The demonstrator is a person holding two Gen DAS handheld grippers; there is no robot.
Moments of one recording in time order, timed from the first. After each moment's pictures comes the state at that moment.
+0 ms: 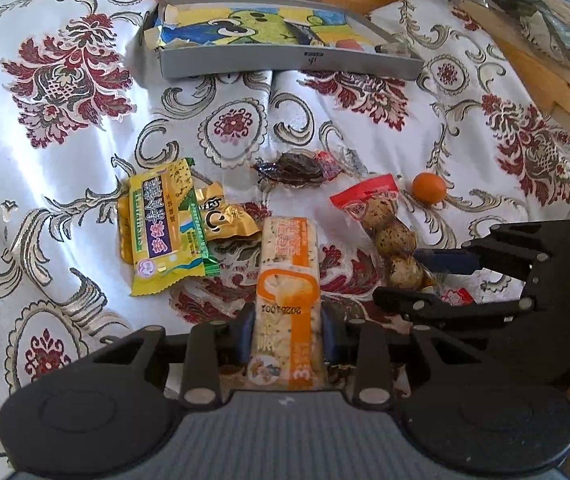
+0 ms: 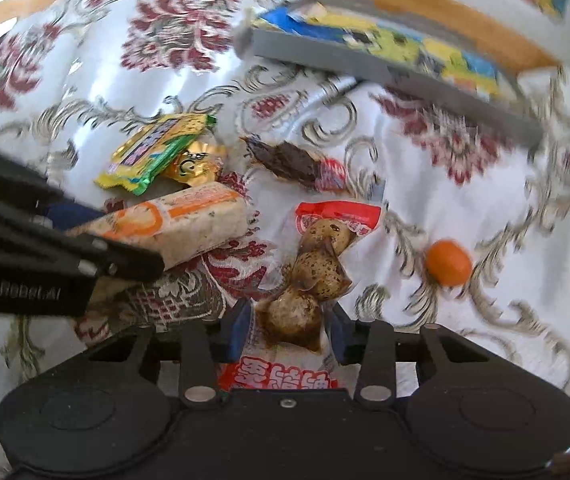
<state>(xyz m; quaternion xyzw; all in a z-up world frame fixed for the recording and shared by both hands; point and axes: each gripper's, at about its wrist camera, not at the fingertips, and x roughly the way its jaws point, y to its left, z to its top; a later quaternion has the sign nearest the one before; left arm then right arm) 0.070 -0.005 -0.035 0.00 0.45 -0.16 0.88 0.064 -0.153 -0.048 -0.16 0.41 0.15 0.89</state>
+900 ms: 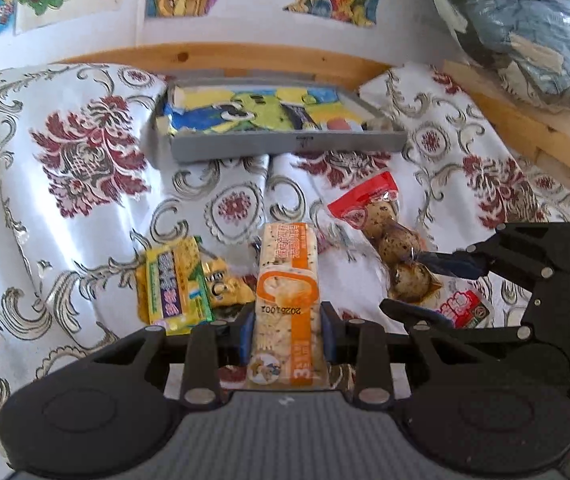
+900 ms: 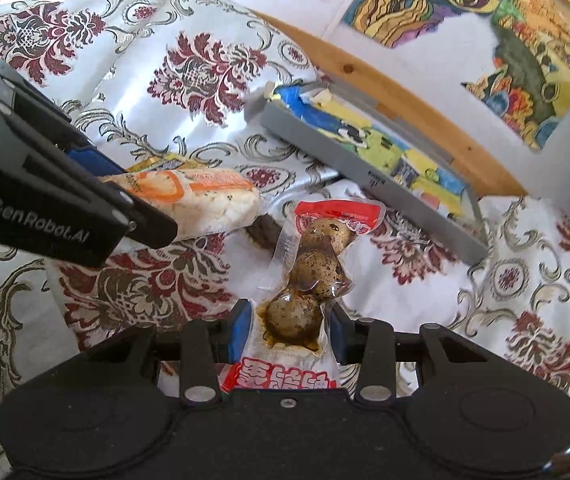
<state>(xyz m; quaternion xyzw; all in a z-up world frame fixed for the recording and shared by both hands) 0.042 -0.009 -0.006 0.00 0.33 -0.15 0.93 0.034 -0.143 -0.024 -0.28 0.28 0.14 0.91</state>
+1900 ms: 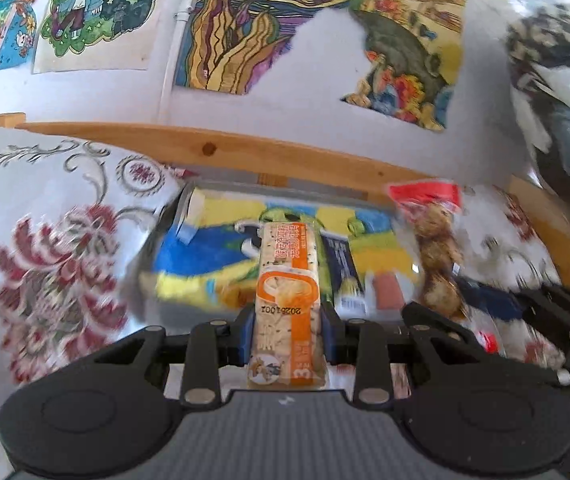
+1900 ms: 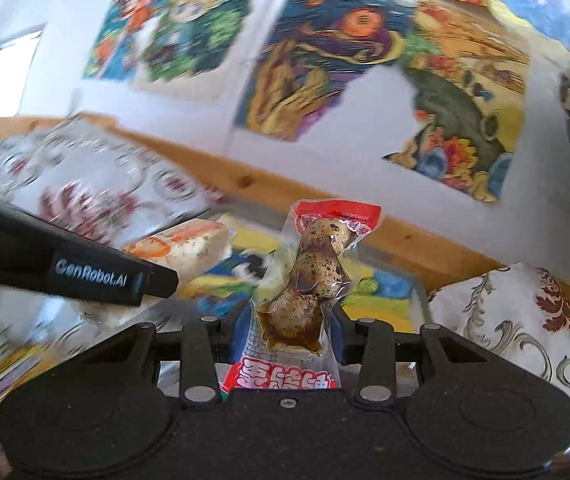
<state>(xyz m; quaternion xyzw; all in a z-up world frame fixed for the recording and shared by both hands) 0.204 -0.045 0.049 -0.08 0.24 -0.07 0.96 0.185 -0.207 0.042 -0.15 0.13 0.12 0.97</state>
